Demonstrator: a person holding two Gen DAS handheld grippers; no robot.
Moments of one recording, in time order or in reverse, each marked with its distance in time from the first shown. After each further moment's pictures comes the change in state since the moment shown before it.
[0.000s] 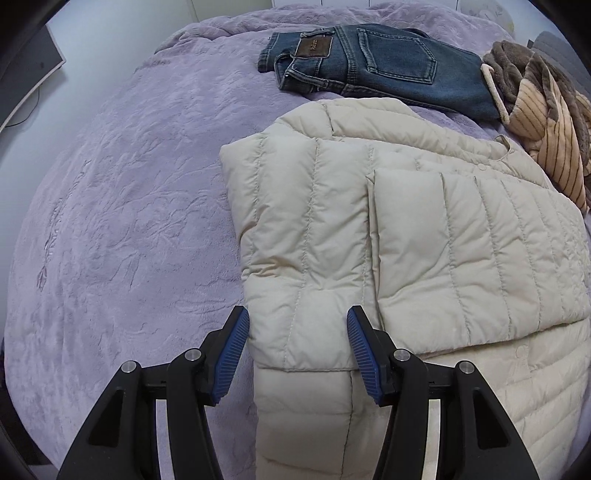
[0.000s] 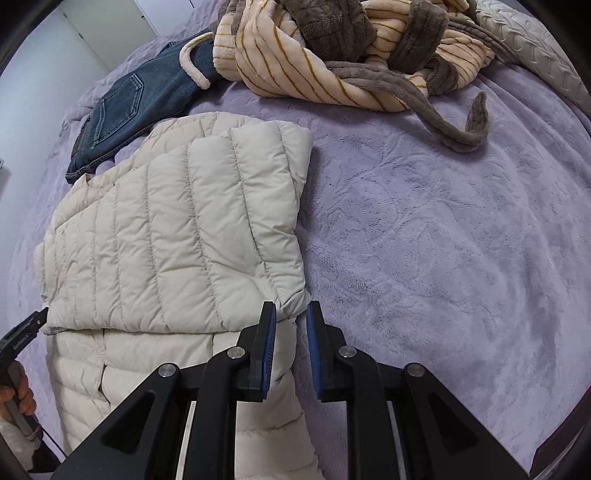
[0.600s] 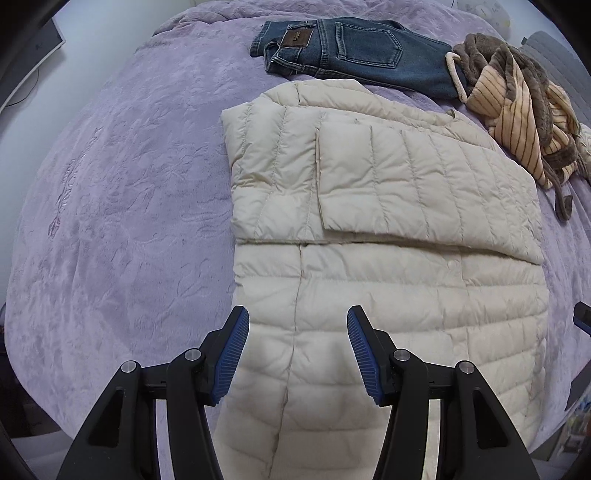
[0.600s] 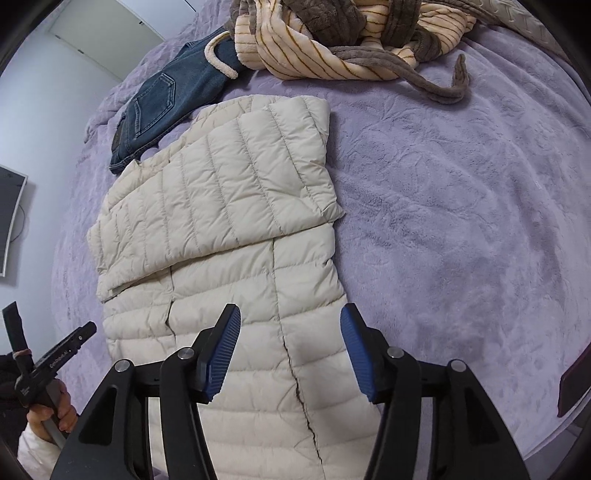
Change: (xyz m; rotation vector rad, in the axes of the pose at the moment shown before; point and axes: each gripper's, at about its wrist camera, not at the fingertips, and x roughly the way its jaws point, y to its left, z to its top) left arm -0.079 -0.019 -0.063 -0.012 0.092 -0.049; right arm -0.063 0.007 -0.054 0.074 0.084 0.142
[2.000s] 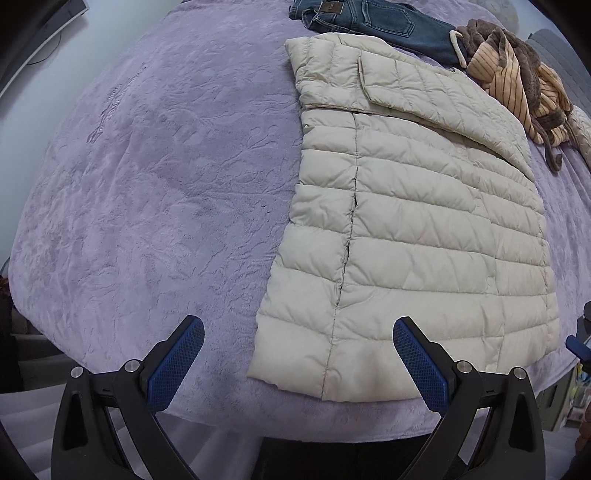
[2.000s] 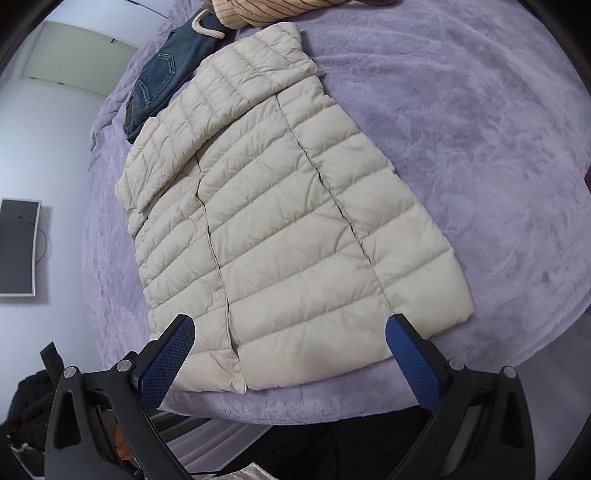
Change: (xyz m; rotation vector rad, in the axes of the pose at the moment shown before) left arm -0.040 0.062 -0.141 -0.044 0.074 -0.012; right arm -0.026 0.005 -0.157 0.230 0.084 0.119
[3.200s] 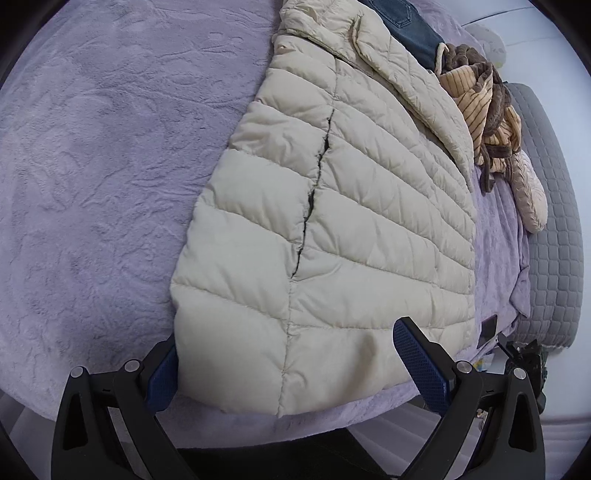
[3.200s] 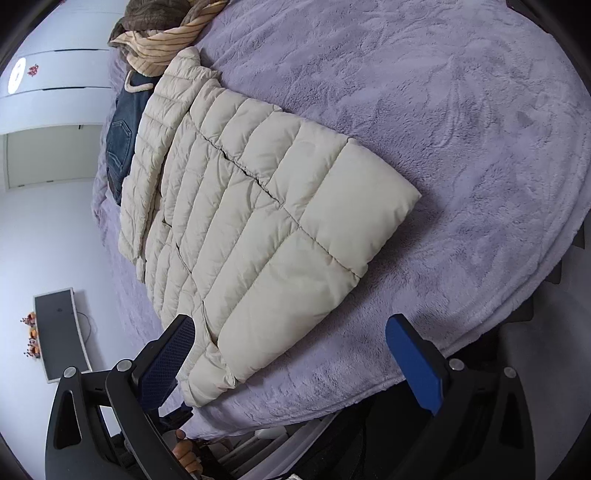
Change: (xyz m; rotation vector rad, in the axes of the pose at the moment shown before) left arm 0.072 0.016 -0.011 -0.148 0.162 -0.517; right arm 0.021 -0.084 -0.048 0.348 -0.059 0.190
